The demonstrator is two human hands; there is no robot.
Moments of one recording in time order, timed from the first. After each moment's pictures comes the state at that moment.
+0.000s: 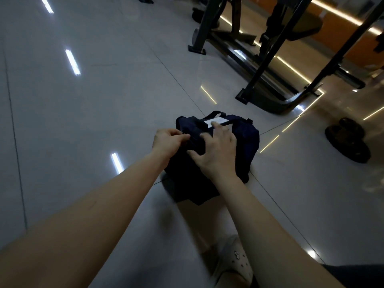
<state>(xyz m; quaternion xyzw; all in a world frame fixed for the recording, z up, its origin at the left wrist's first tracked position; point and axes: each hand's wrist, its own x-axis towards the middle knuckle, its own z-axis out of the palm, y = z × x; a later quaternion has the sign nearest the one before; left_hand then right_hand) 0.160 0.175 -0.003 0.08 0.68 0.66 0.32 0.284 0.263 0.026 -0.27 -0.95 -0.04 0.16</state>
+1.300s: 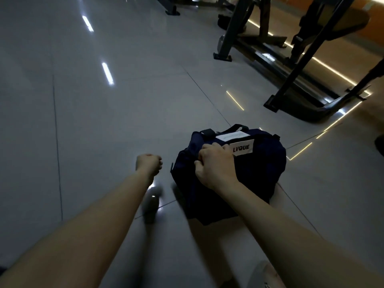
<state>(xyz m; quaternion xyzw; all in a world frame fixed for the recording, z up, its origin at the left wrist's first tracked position) 0.079 0.109 -0.059 -0.14 0.70 0.62 0.33 0.220 0.237 0.031 -0.18 -0.98 0.01 0.06</state>
